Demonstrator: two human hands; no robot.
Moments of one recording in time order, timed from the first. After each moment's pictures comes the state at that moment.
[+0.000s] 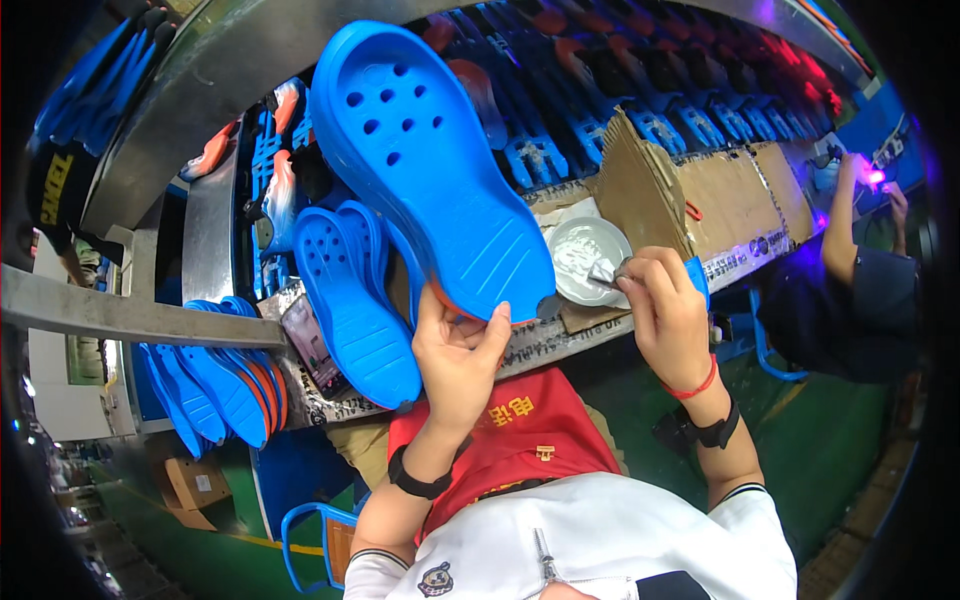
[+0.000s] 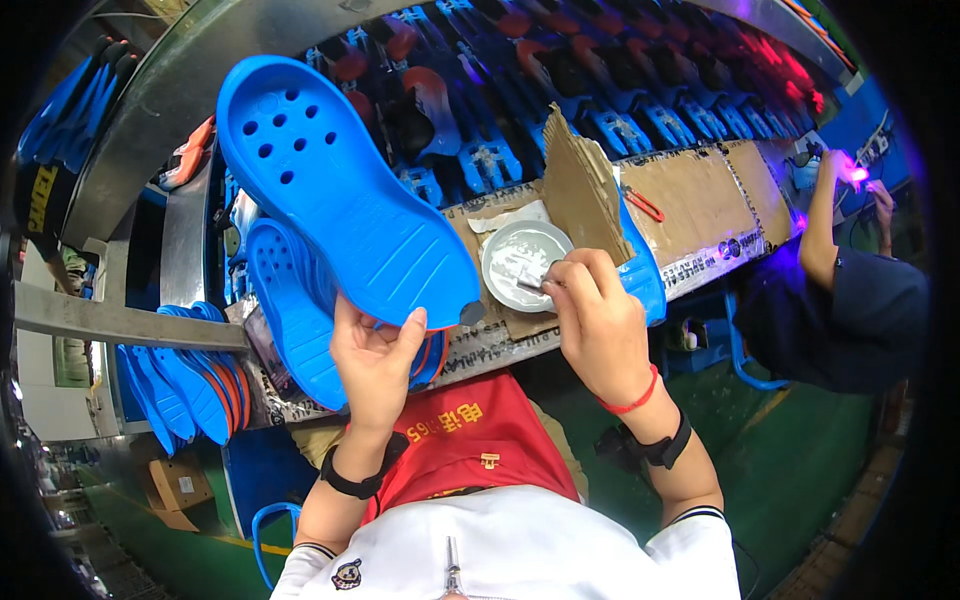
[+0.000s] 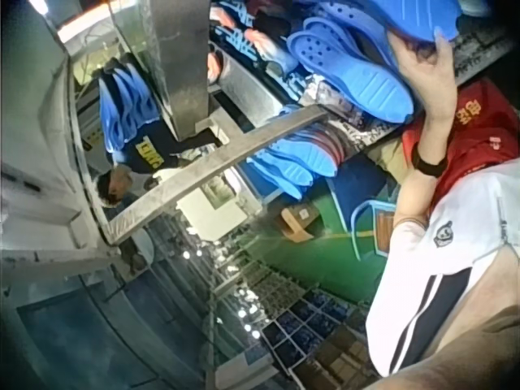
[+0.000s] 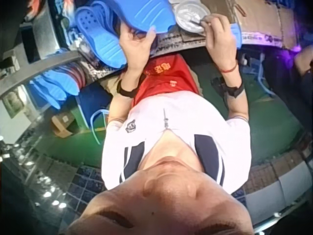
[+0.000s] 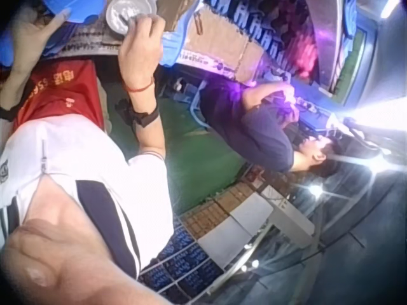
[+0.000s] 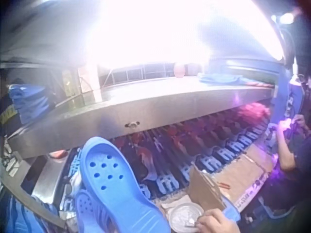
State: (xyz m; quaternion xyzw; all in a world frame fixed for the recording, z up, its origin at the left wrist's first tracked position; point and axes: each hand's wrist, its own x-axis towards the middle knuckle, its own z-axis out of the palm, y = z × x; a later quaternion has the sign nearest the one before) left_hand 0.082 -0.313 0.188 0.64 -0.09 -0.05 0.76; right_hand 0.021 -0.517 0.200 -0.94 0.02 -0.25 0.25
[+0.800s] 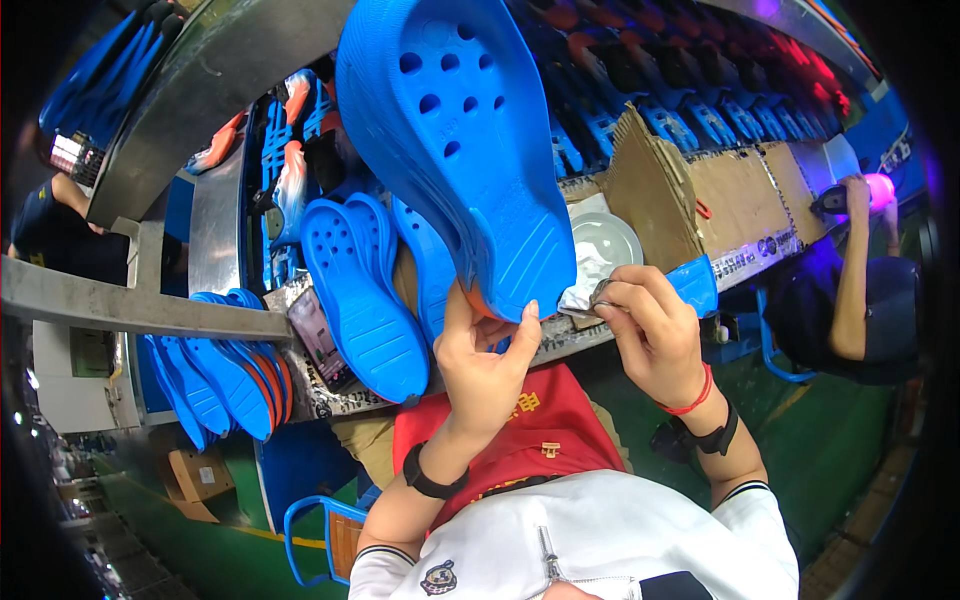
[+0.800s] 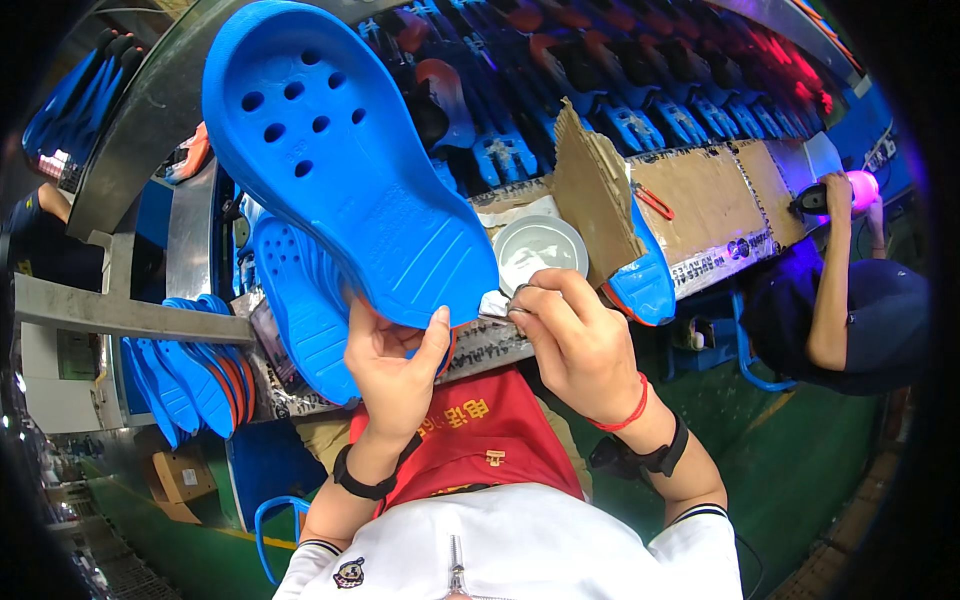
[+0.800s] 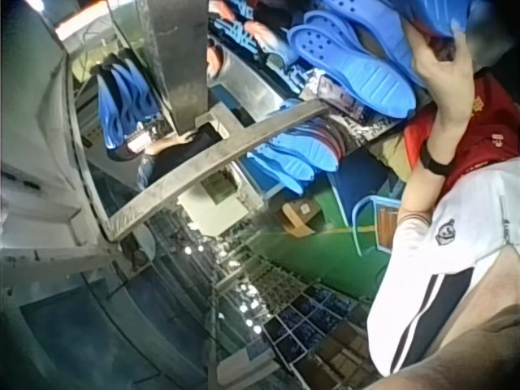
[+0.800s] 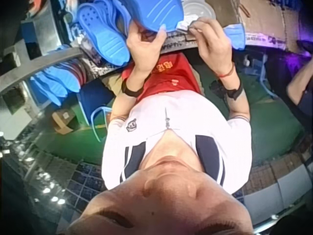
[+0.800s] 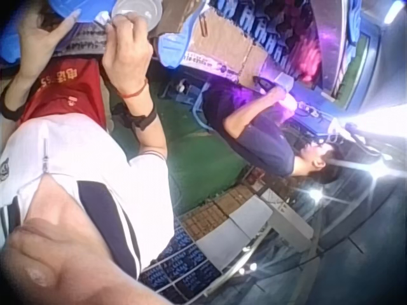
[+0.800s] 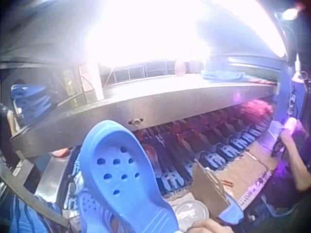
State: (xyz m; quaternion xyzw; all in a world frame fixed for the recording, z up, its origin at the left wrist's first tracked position) left_hand 0.072 -0.321 0.186 0.69 -0.13 0.02 0.71; right_hand 0.019 -0.494 0.209 -0.90 -0.07 -0.26 0.35
